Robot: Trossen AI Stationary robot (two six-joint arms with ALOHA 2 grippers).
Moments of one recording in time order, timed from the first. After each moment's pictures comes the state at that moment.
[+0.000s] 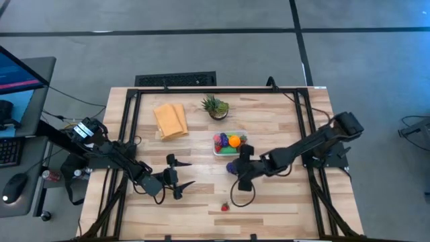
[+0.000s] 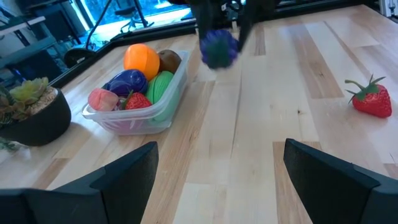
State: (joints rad) left arm -0.66 1.62 0.40 0.80 -0.88 -0.15; right arm 0.37 1.62 0.91 -0.24 0.36 0.28
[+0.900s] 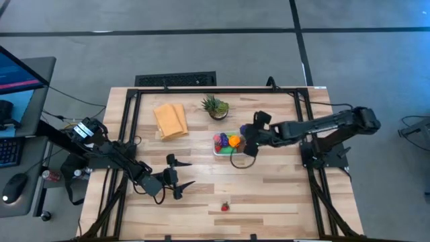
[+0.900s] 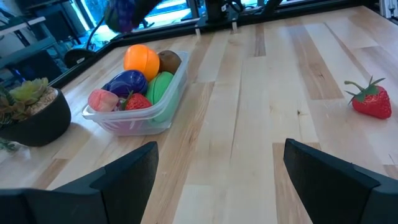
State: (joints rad) left arm -0.66 1.62 0.40 0.80 -0.88 -0.15; right arm 0.07 1.39 0.91 -0.57 0.53 0.17
